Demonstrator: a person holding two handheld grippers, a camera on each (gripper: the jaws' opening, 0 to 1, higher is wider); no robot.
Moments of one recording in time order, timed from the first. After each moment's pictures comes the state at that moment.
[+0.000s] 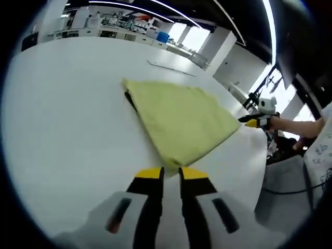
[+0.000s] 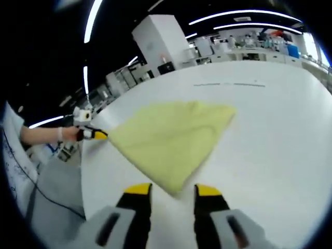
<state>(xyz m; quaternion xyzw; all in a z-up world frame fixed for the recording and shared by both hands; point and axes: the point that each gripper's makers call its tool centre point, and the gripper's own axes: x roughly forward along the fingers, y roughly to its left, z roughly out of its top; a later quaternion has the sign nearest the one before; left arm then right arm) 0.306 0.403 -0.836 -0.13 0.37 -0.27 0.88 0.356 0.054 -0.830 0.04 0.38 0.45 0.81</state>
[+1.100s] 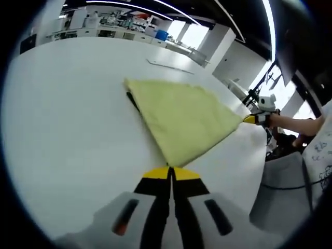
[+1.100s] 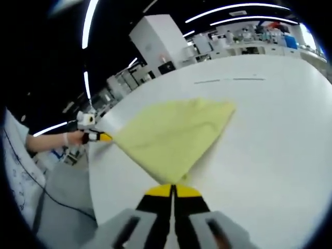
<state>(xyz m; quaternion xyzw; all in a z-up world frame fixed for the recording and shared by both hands) 0.296 0.407 -0.830 -0.12 0.38 -0.27 0.87 0.345 0.046 -0.823 0.07 0.40 0.45 0.80</state>
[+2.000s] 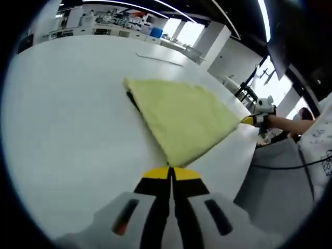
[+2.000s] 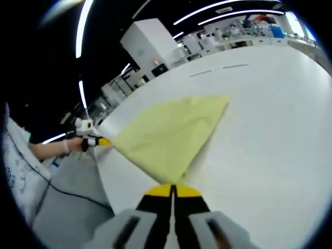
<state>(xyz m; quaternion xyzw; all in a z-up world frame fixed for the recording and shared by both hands) 0.234 0.385 -0.831 -0.12 0.38 -0.28 0.87 0.262 0.022 -0.829 0.11 0.41 0.42 0.80</state>
